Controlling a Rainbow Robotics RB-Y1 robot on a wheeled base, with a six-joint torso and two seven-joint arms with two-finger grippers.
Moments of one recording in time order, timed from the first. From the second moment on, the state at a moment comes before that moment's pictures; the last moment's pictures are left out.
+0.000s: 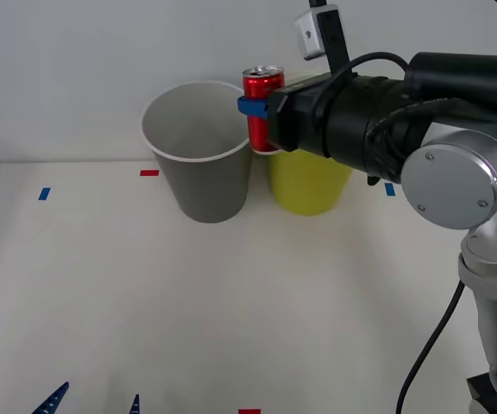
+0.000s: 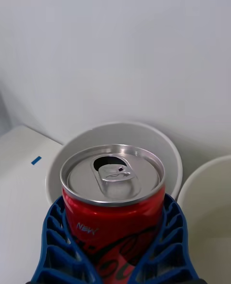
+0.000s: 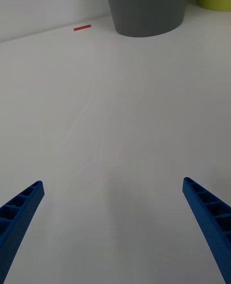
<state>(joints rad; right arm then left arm) -0.56 -0.26 0.16 -2.14 -0.60 1.15 1.50 1.02 0.27 -0.27 -2.01 0.02 -0.29 -1.67</state>
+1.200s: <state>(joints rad) -0.83 -0.24 0.32 -1.61 -0.58 0.63 1.53 1.02 0.27 -0.27 -2.01 0.02 -0.29 -1.67</state>
